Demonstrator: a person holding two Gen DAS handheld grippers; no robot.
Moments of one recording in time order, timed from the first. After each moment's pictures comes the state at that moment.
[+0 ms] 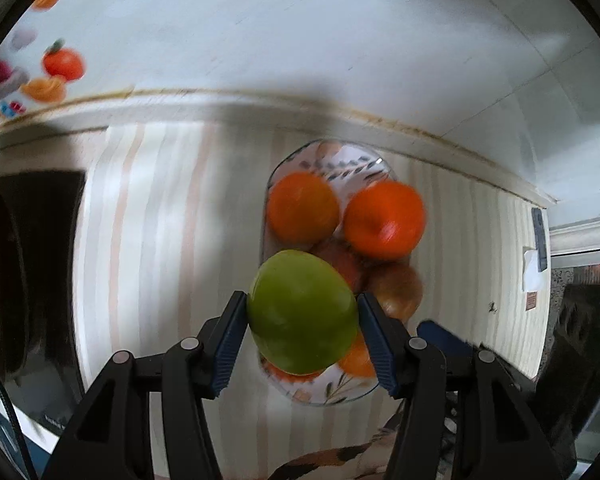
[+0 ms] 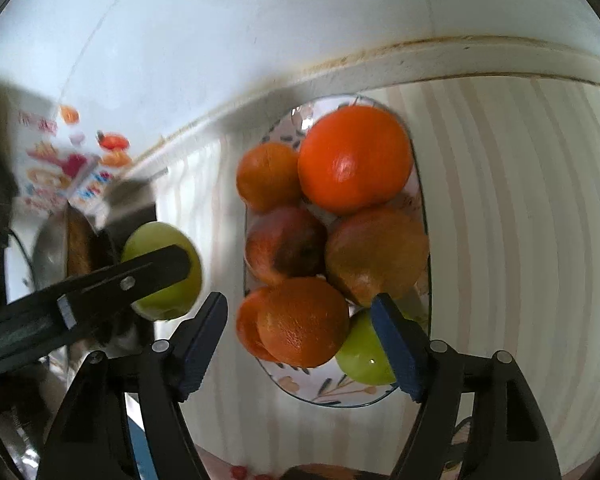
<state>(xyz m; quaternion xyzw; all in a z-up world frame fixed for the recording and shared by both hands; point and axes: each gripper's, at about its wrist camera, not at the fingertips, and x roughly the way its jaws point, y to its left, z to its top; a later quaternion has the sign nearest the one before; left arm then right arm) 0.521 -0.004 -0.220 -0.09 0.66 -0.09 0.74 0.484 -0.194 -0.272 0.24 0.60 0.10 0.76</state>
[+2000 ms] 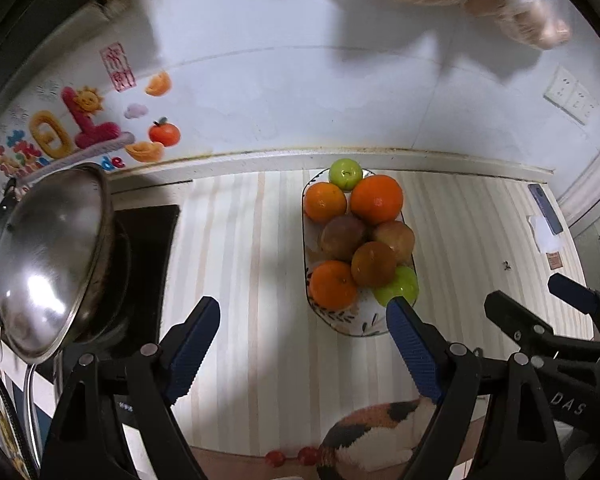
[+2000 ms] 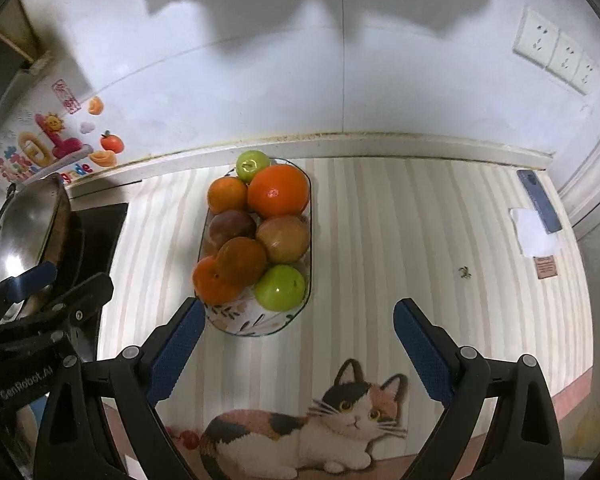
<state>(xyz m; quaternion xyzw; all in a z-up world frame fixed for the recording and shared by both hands) 0.354 0.001 -0.127 0.02 0.52 -0.04 0.86 0.346 -0.190 -0.140 0.05 0.51 -0.01 0.86</state>
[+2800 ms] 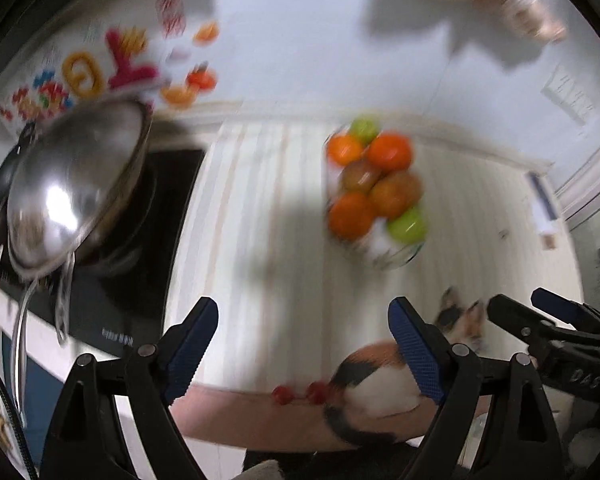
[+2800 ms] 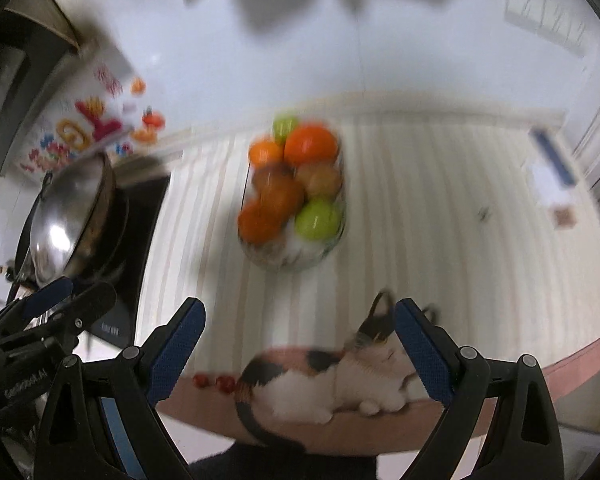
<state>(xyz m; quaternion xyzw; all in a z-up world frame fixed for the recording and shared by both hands) 0.283 0.046 -0.156 -0.02 0.56 -0.02 0.83 0.282 -0.185 -0.172 0.12 0.57 0.06 0.81</state>
